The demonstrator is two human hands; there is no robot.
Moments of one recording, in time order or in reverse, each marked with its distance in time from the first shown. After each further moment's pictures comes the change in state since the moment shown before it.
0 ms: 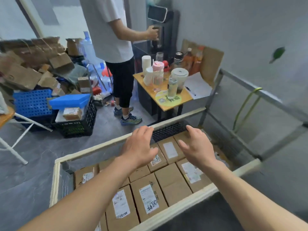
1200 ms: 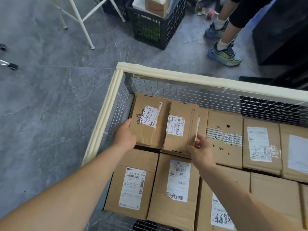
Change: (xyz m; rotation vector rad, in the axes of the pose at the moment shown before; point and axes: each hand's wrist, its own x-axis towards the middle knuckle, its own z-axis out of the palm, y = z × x) left_hand -0.117 -0.450 0.299 -0.640 0.039 -1.285; right_hand 0.030 -0.075 0.529 0.456 -0.747 0.399
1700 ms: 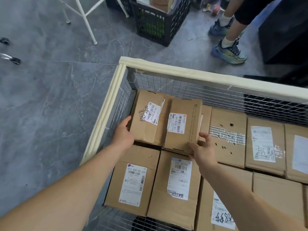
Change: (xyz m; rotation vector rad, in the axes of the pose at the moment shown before) left_hand -0.001 -0.018 0.004 -0.287 0.017 -0.061; right_hand 0.007 0.005 0.005 0.237 -0.013 0.092
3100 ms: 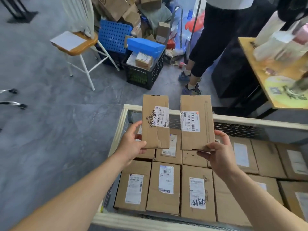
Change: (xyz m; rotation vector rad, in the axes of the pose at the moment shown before) left_hand -0.201 0.142 -0.085 -0.296 -0.302 0.298; right_hand -0.210 -0.132 -0.119 0.399 -0.007 -0.278
